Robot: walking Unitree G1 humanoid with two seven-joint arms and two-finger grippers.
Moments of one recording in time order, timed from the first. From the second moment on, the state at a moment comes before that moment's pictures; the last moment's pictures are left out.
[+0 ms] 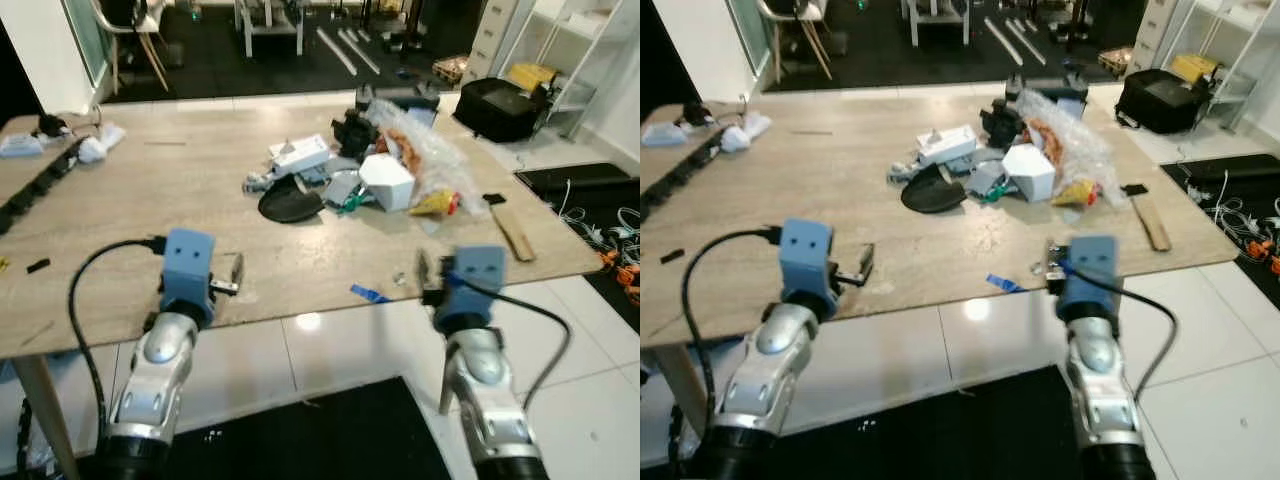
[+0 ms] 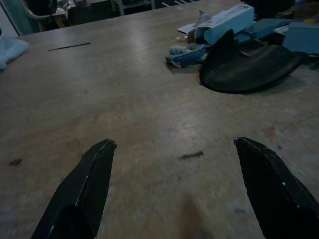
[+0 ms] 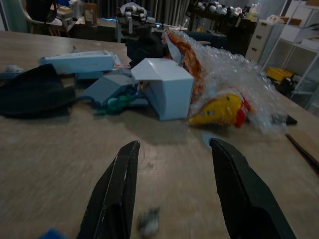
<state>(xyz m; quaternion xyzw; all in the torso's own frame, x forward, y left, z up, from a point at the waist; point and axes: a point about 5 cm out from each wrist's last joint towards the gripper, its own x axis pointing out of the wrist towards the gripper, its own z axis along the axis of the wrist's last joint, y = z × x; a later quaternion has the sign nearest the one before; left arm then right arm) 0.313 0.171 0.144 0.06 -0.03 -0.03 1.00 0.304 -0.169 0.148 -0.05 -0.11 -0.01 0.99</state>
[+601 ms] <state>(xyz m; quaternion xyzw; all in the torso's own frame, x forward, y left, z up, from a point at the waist) 0.314 0.169 0.144 0.06 -0.04 -0.03 1.00 0.303 -0.169 0.148 -0.06 -0.11 -0.01 0.99</state>
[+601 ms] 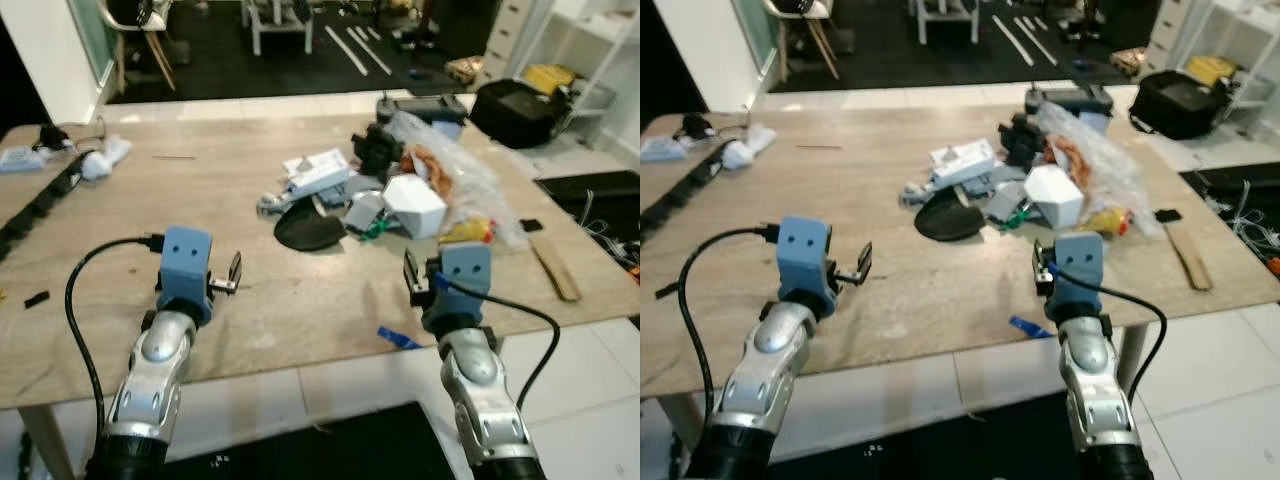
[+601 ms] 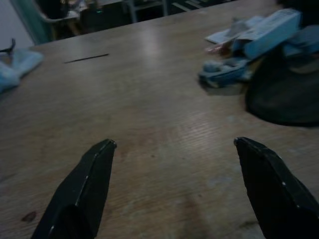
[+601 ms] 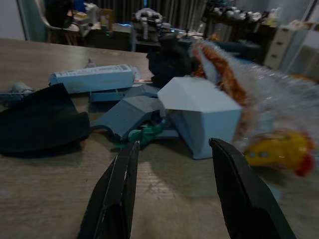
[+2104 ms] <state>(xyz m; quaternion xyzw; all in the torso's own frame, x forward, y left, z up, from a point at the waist) 0.305 0.154 0.147 0.06 -0.06 -0.12 0.99 0.297 -0.149 0.120 0.08 -0.02 0.08 0.99</state>
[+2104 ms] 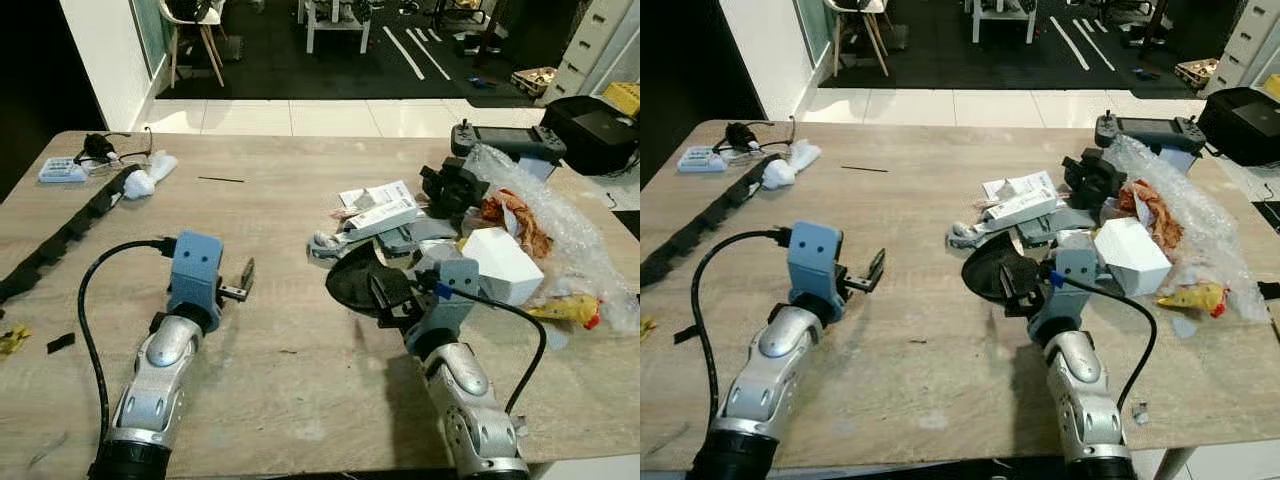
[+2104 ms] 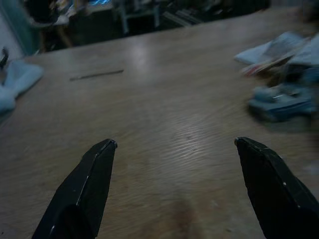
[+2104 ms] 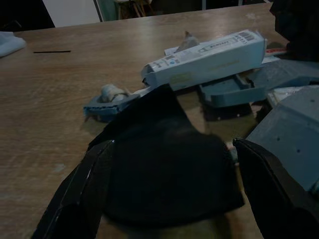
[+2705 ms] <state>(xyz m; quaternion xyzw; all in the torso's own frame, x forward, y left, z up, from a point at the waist) 0.277 0.099 0.160 0.07 -0.10 -0.36 0.92 0.319 -0.165 0.103 0.14 0.03 0.05 0.99</state>
